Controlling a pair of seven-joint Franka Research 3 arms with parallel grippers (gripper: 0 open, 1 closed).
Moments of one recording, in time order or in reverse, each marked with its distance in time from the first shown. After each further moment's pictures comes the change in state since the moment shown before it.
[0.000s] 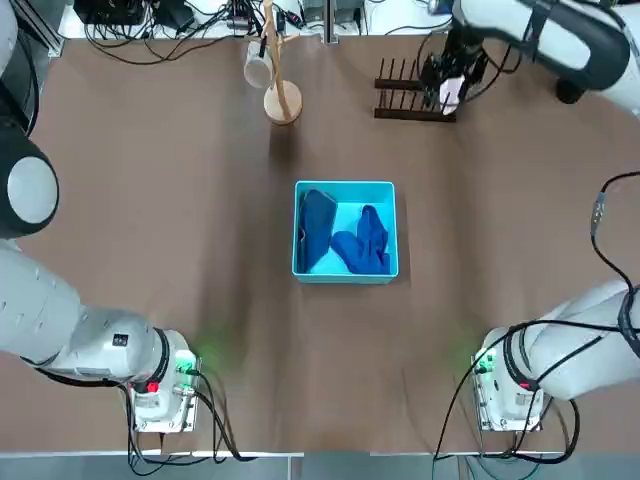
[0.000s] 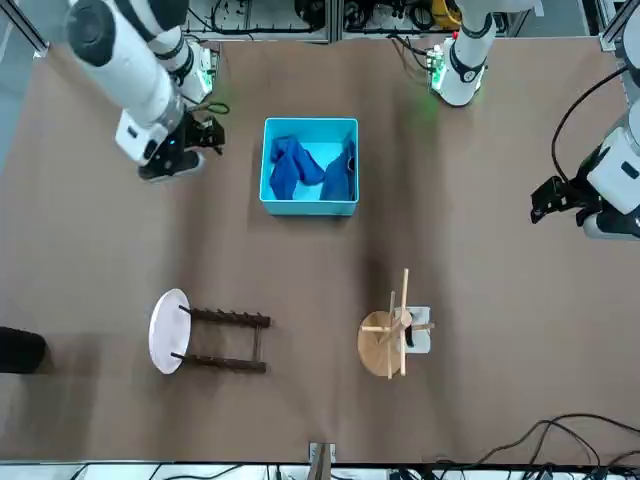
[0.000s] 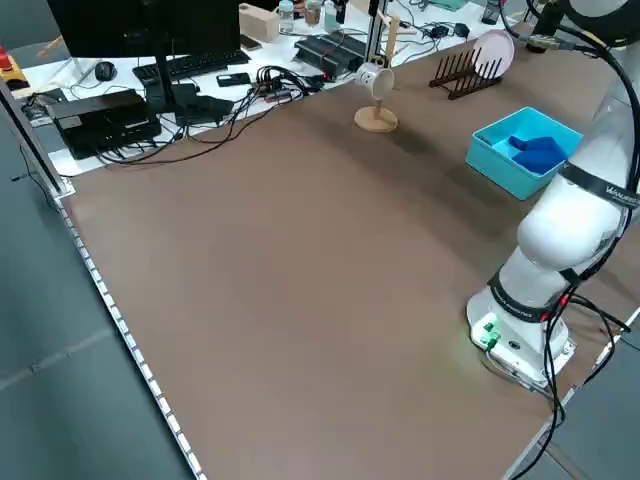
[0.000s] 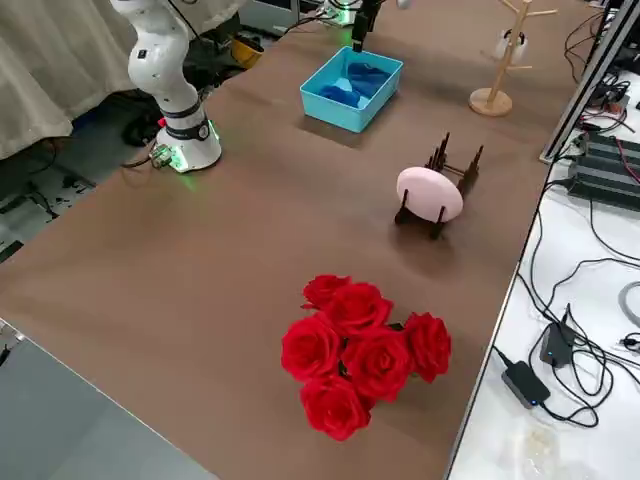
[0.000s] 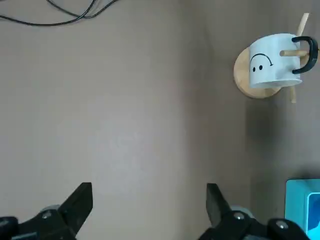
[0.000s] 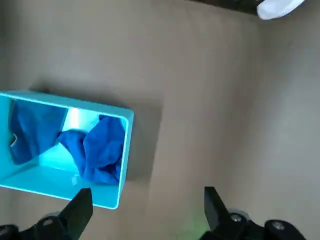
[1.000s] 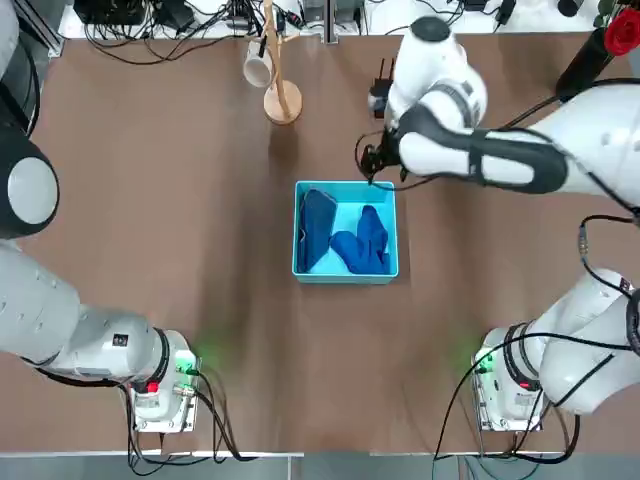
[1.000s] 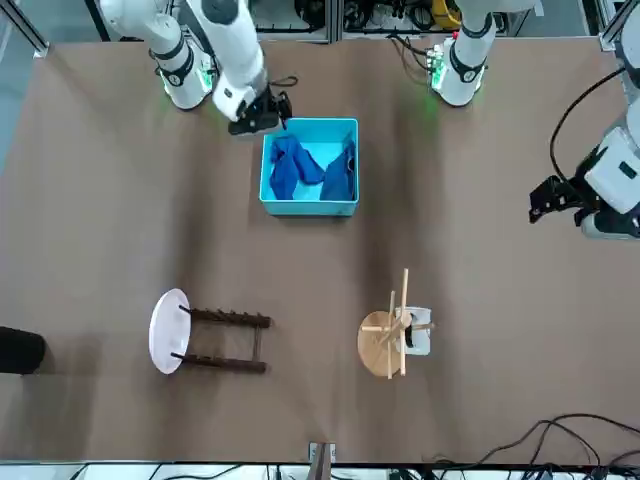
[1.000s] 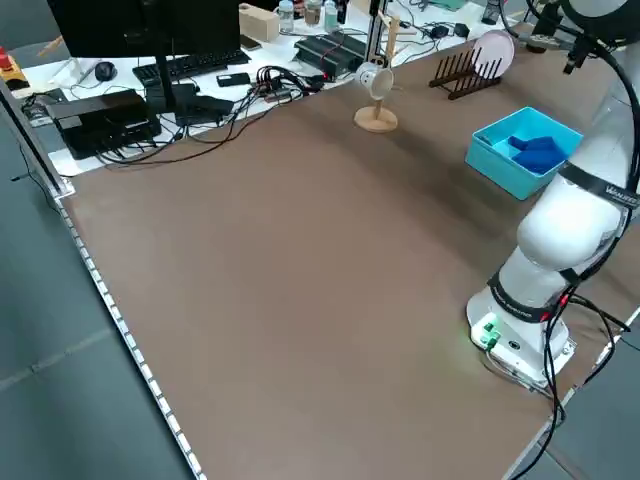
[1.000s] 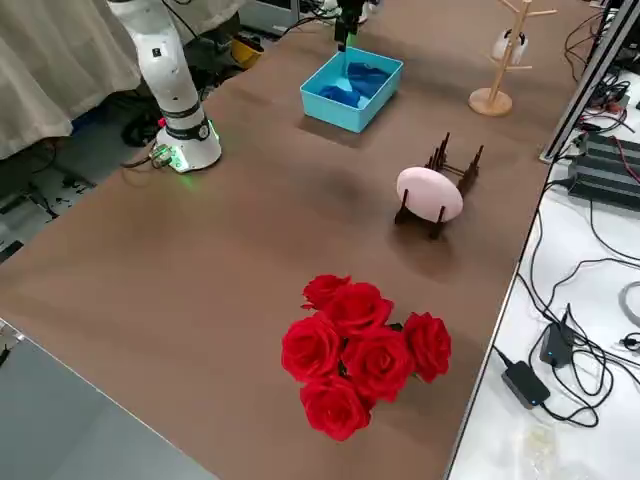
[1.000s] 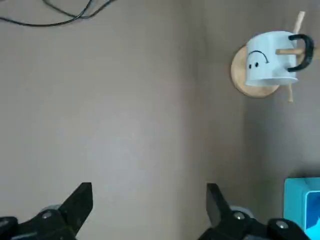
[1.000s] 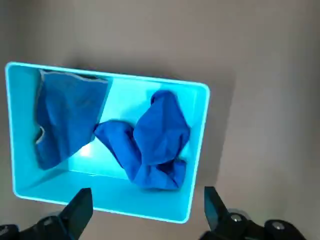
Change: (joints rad) left arm -0.001 0.000 -0.034 -0.003 -0.007 -0.008 0.000; right arm 0.343 0.029 0.020 -0.277 0.002 0.412 0.391
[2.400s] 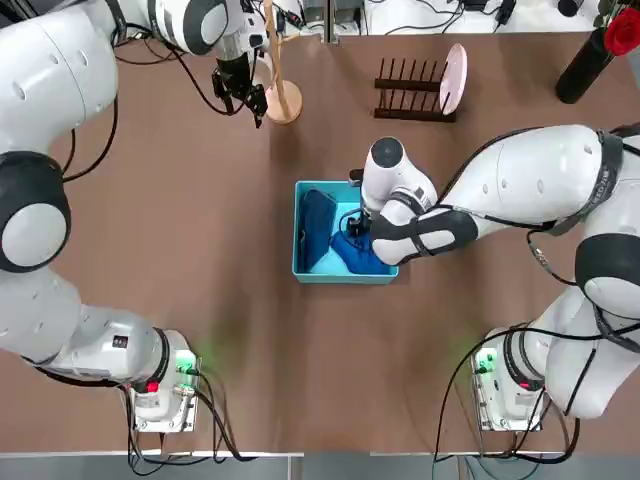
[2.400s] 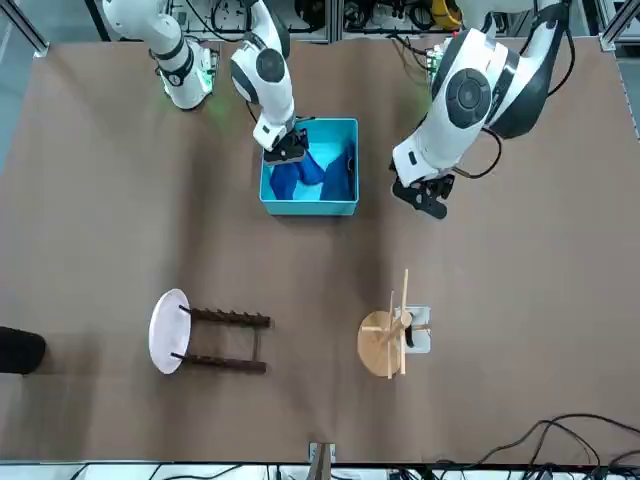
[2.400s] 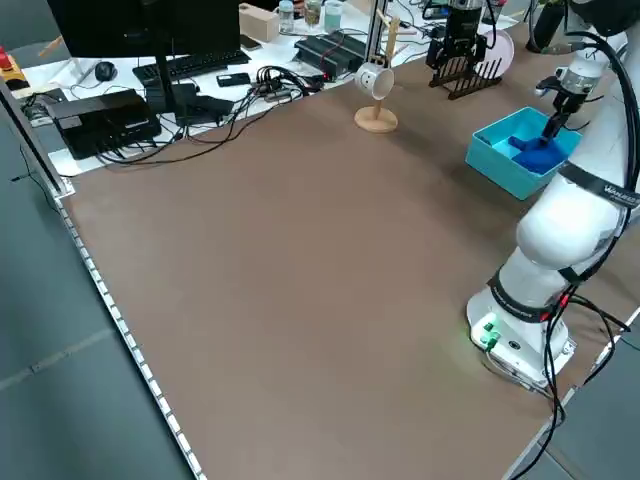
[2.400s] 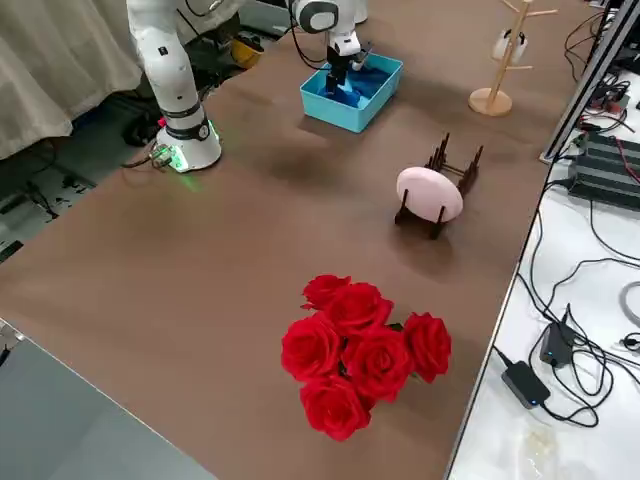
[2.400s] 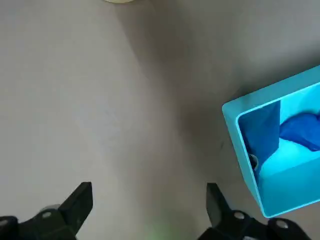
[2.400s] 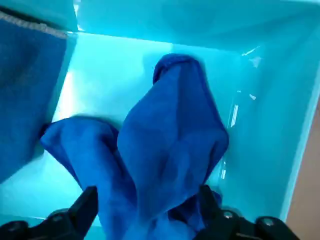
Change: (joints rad) left arm -0.024 0.008 -0.410 -0.349 -0.007 0.162 -0.103; right arm 0.128 0.268 -0.003 -0.165 -0.029 0.434 0.108
